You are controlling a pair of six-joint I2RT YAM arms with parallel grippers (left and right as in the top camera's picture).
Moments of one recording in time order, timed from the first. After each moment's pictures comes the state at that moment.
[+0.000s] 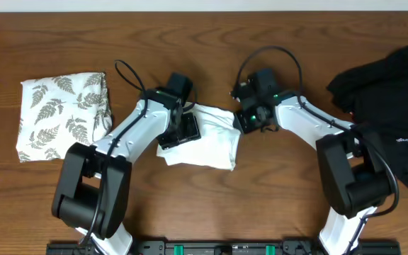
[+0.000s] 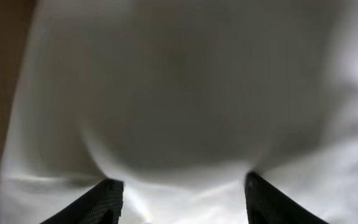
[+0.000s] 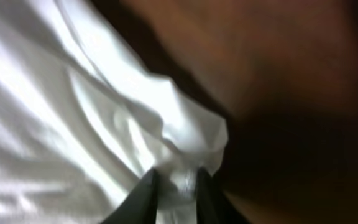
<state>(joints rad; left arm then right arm) -0.39 1.81 1.17 -0.84 0.18 -0.64 0.39 1.96 1.18 -0.51 -0.32 0.01</state>
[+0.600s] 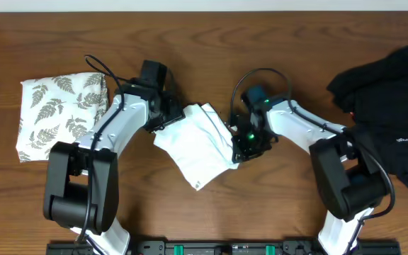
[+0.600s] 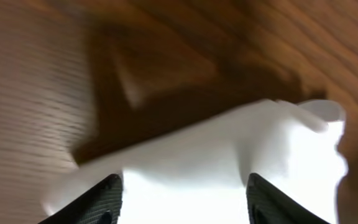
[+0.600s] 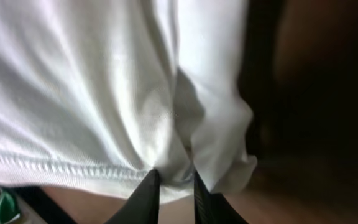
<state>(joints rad) -0.23 1.81 1.17 -0.66 0.19 -0.59 0.46 1.96 1.17 -0.85 -0.48 0.01</state>
